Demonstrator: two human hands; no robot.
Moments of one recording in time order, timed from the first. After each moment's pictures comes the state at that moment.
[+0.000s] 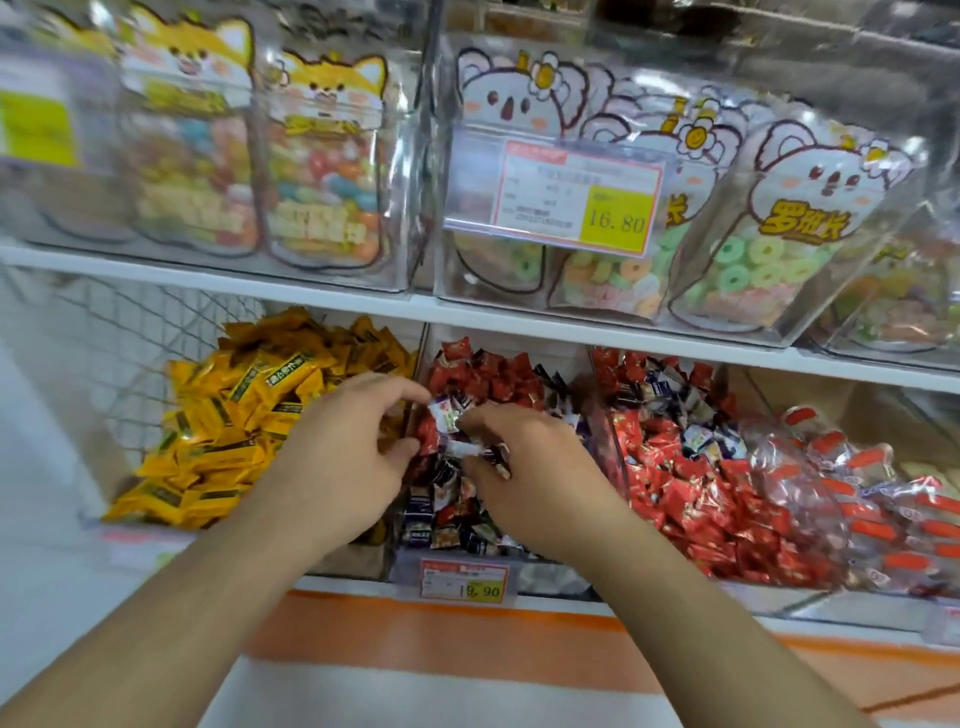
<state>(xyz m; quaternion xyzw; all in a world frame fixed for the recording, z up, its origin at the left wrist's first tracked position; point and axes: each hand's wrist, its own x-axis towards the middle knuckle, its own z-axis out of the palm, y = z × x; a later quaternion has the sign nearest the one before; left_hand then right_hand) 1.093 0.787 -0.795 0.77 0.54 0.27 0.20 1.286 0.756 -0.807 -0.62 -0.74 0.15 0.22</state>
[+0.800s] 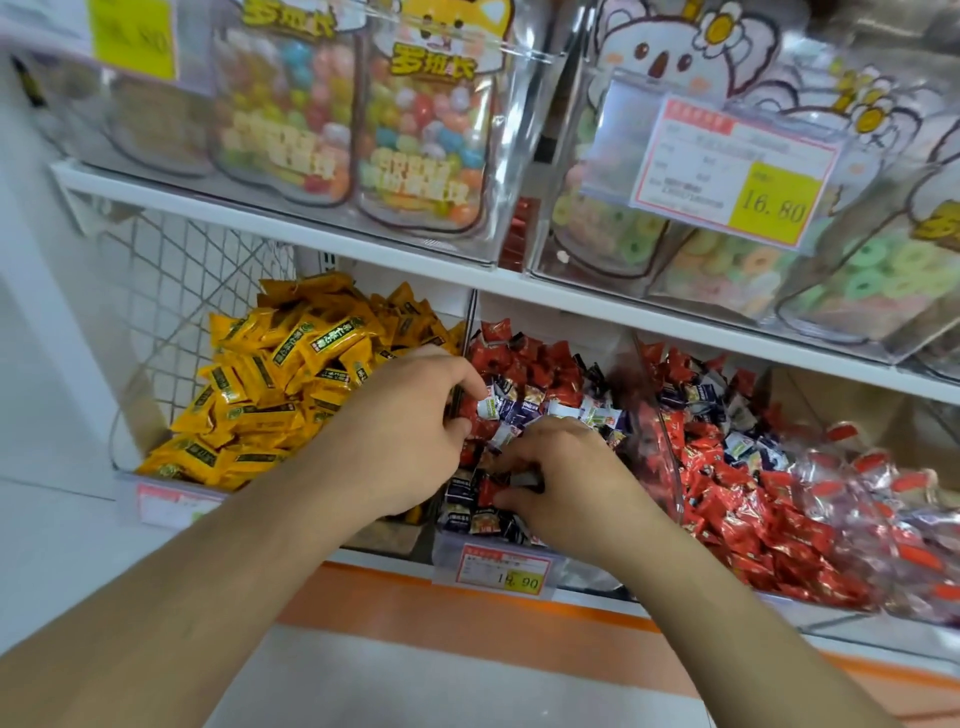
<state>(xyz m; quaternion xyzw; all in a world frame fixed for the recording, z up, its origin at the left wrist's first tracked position) 1.087 0.802 -0.803 0.79 0.51 0.25 0.23 1.286 0.768 -0.835 -0.62 -0.77 0.11 0.11</state>
